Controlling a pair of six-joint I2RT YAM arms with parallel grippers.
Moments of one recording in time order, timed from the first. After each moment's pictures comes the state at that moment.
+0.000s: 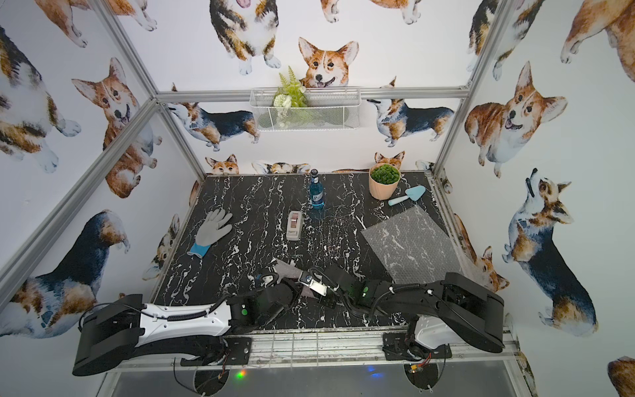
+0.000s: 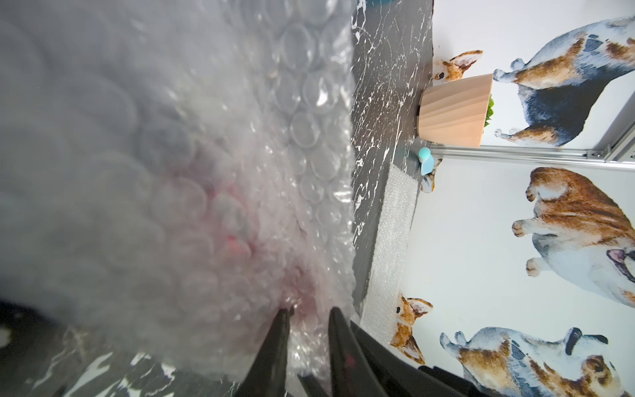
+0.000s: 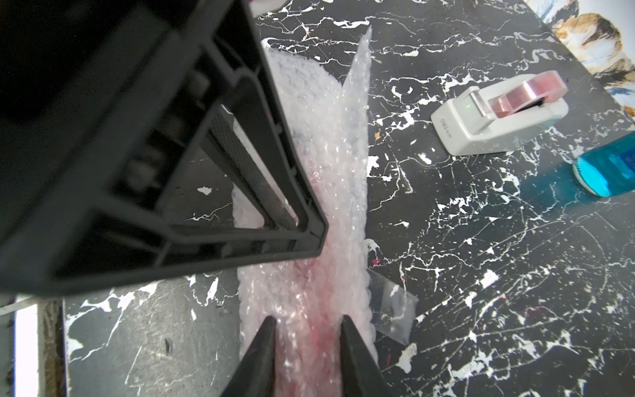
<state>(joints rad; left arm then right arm) -1.23 1.15 0.35 0.13 -0.47 -1.83 1.17 1.35 0.50 0.14 0.08 -0.21</state>
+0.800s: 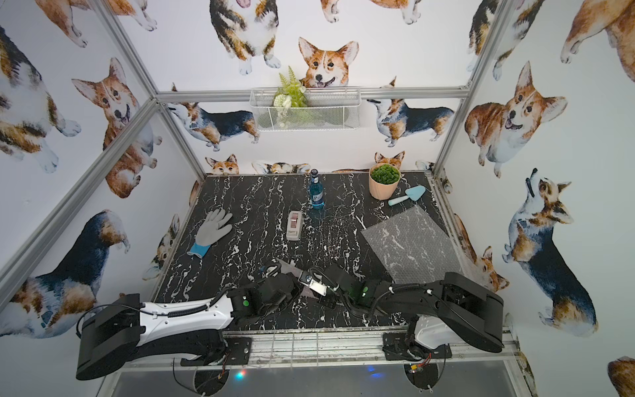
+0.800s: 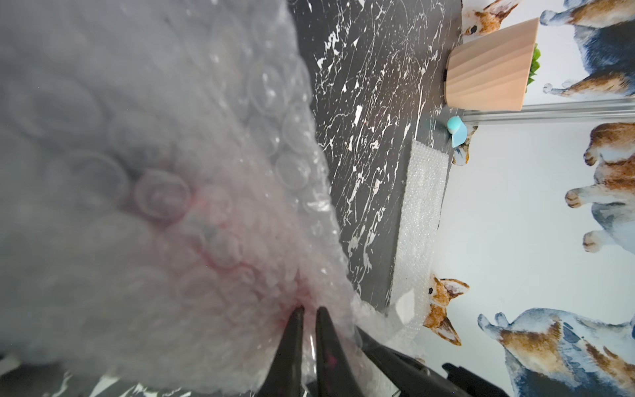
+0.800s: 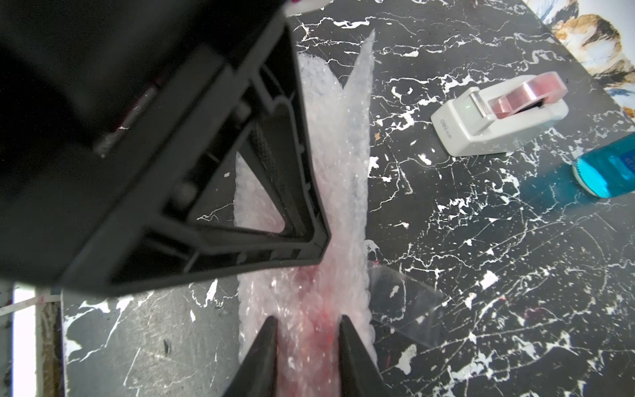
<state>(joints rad) -1.13 1.17 0.42 0.04 -0.30 -1.67 1.17 1.35 0.51 0.14 0.08 -0.21</state>
